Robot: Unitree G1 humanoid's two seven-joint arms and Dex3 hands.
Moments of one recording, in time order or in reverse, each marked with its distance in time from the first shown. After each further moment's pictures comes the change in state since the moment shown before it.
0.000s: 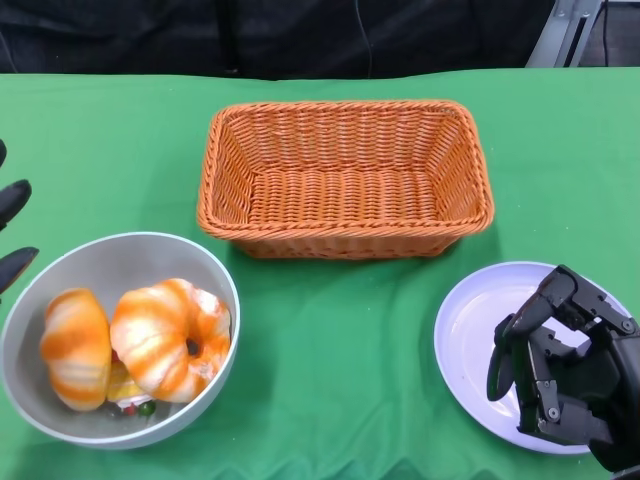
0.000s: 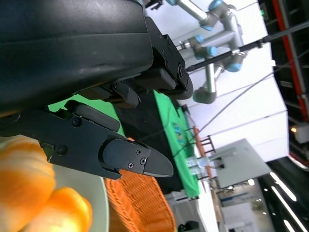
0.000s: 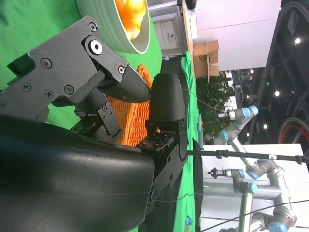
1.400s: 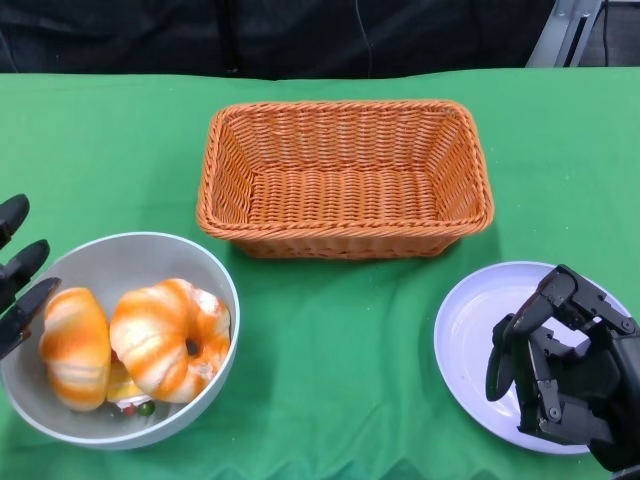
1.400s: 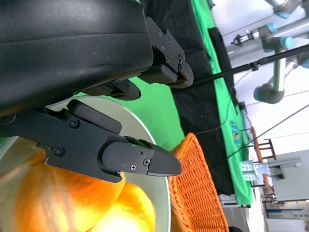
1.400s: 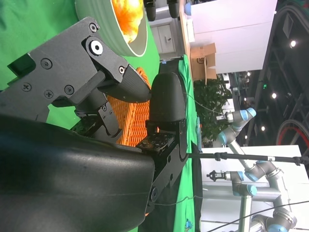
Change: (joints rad) left arm -0.114 0.017 -0.076 0.413 0.070 -0.055 0.041; right arm -0.002 0.000 0.000 0.001 0.021 0.005 0.013
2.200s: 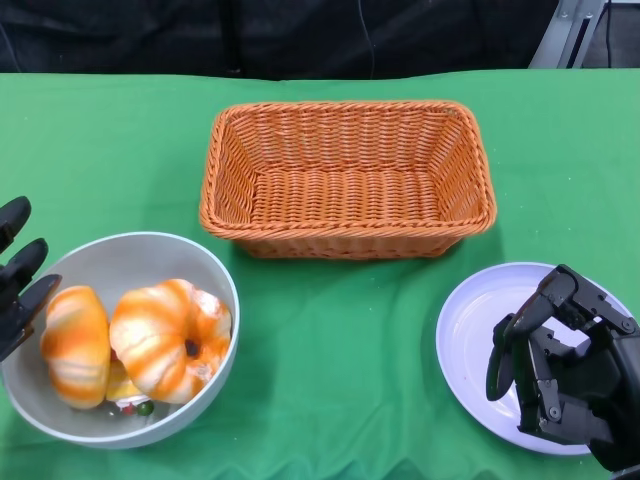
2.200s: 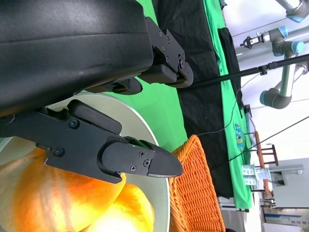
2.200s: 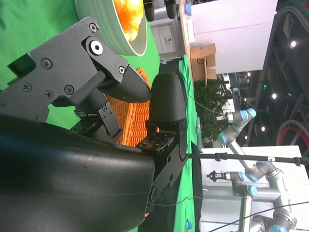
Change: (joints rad) left arm -0.013 -0.006 -0.014 0.005 -0.032 0.043 -0.011; right arm 0.000 0.000 0.000 0.000 -0.003 0.000 -0.003
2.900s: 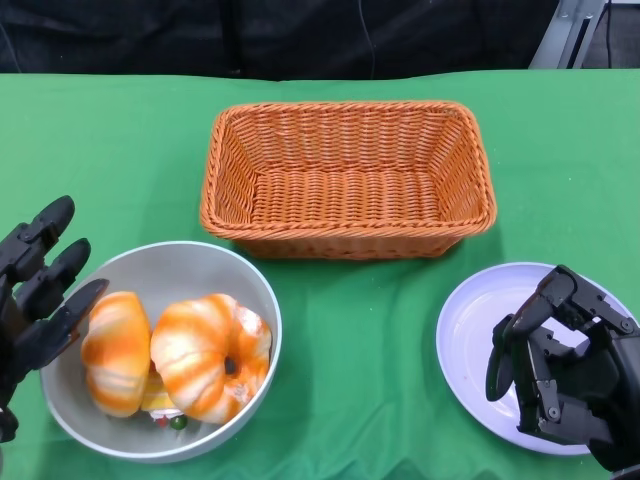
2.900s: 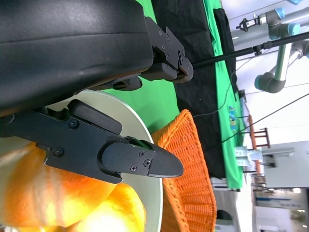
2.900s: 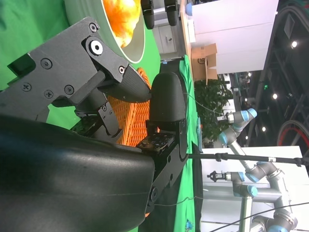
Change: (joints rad) left arm 0.116 -0.091 -0.059 -0.307 0.033 0.151 0.085; right arm -0.003 0.000 0.000 0.009 -0.004 -0.002 0.000
